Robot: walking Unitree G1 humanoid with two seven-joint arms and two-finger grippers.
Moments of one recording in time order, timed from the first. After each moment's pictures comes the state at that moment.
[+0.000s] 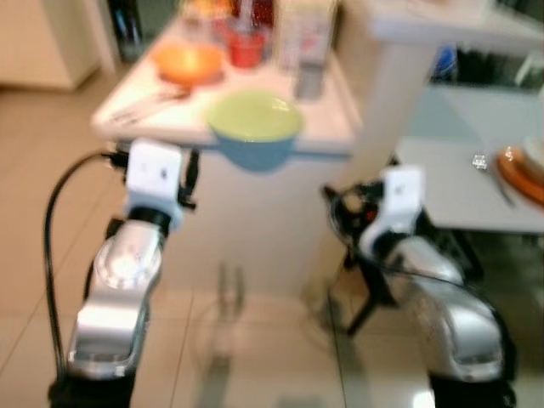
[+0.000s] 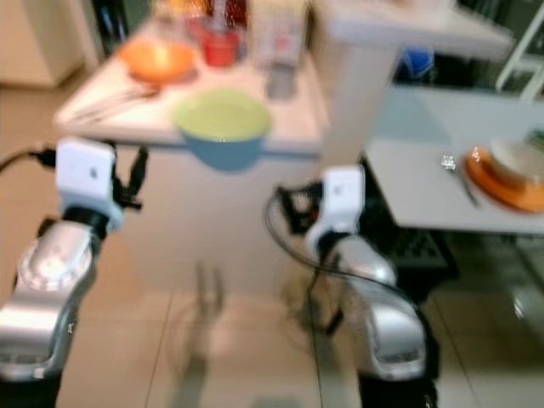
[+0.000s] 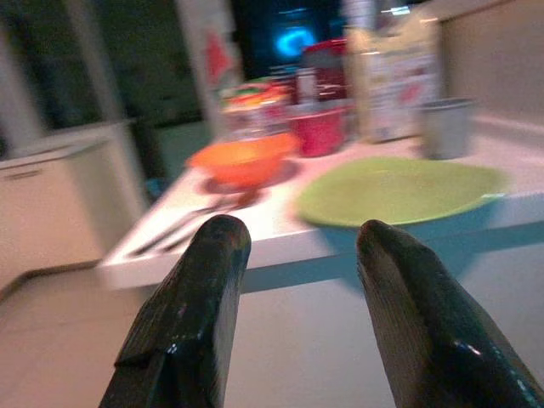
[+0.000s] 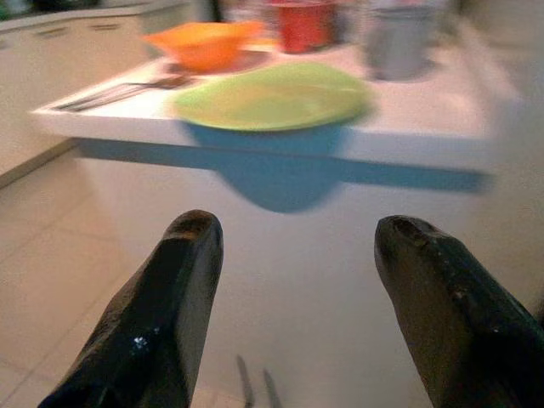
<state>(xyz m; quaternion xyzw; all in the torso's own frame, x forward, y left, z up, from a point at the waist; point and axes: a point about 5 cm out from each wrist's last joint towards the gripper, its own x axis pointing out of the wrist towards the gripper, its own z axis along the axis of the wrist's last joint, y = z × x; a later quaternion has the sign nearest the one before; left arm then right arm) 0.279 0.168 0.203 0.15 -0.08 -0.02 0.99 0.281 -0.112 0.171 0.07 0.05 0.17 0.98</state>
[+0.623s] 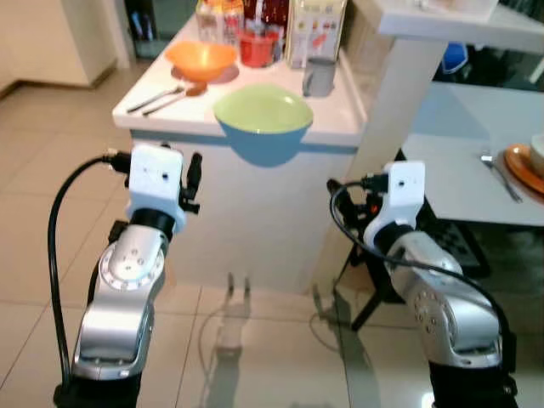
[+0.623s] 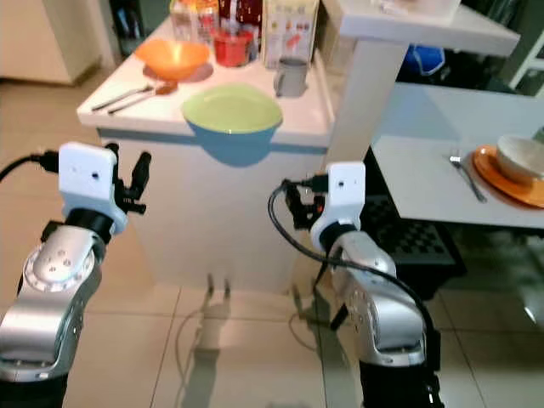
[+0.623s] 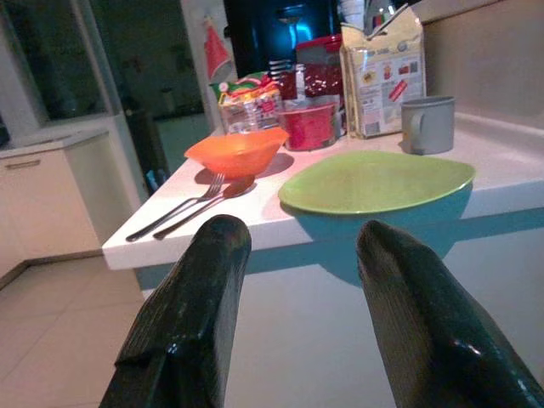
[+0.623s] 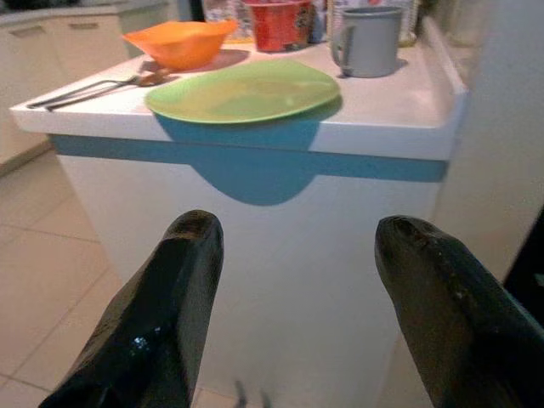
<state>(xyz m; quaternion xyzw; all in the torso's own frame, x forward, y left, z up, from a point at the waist) 0.278 0.162 0.200 0.13 -0.07 -0.03 0.99 0.290 -0.126 0.167 0.06 0.06 0.13 0.99</state>
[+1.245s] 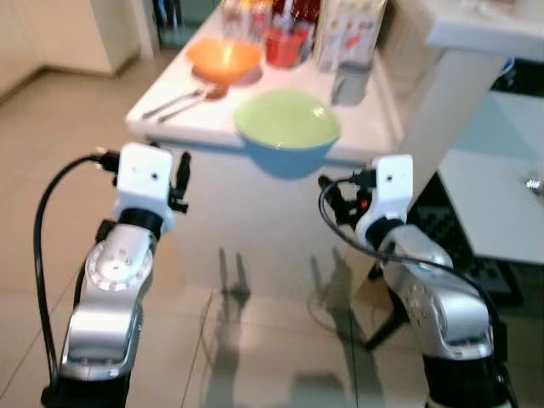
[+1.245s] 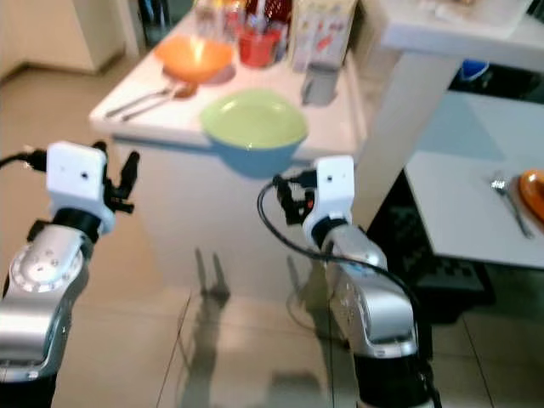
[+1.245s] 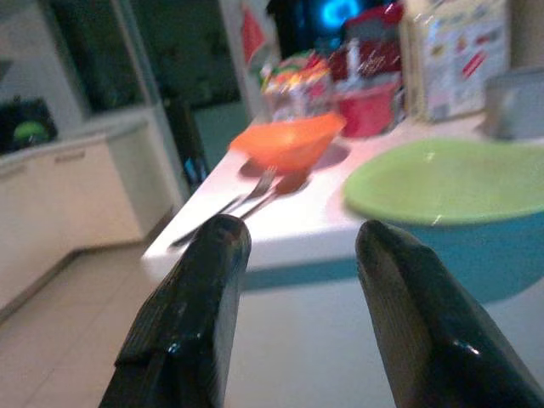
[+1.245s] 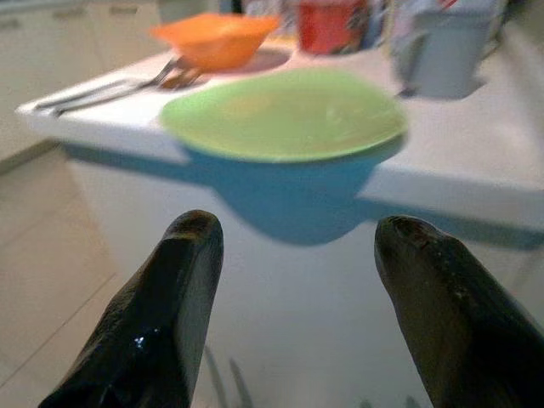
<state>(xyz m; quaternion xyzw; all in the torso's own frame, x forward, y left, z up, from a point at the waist) 0.279 0.170 0.201 0.14 -0.08 -0.03 0.99 0.296 -0.119 0.172 0.04 0.04 0.14 0.99</state>
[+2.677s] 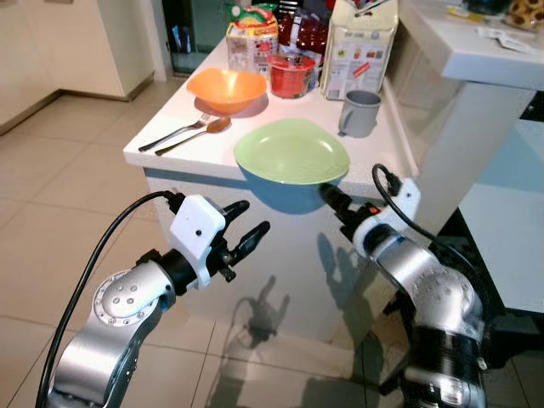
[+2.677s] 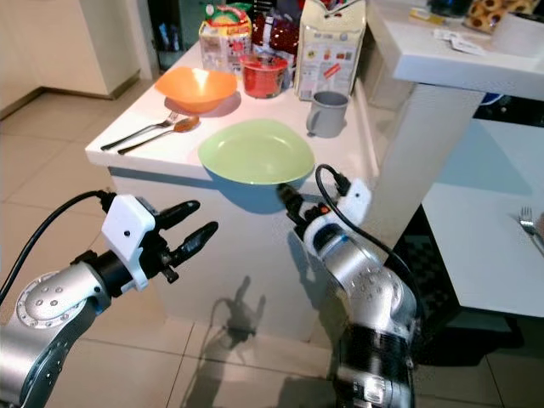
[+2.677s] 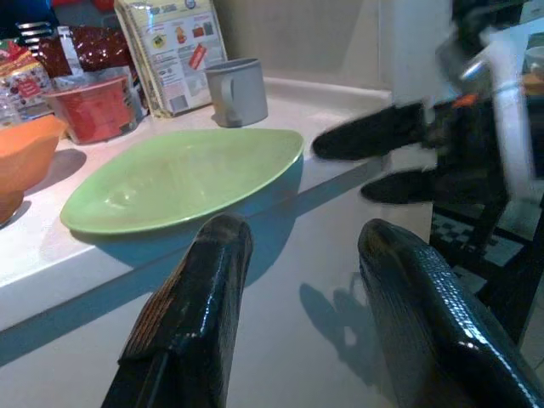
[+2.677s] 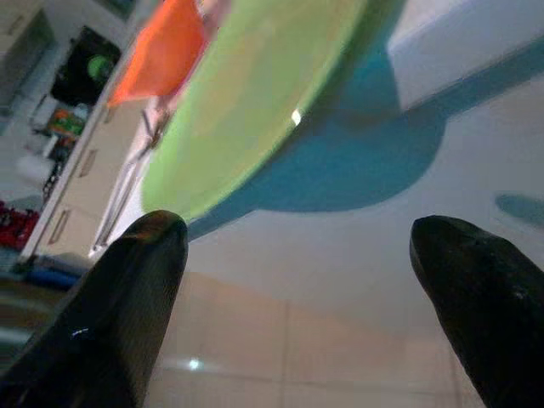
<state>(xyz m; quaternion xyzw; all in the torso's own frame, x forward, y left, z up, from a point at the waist) 0.239 0.133 0.173 0.11 -0.01 -0.35 0.93 0.316 -0.118 0.131 0.42 0.22 0.10 0.87</state>
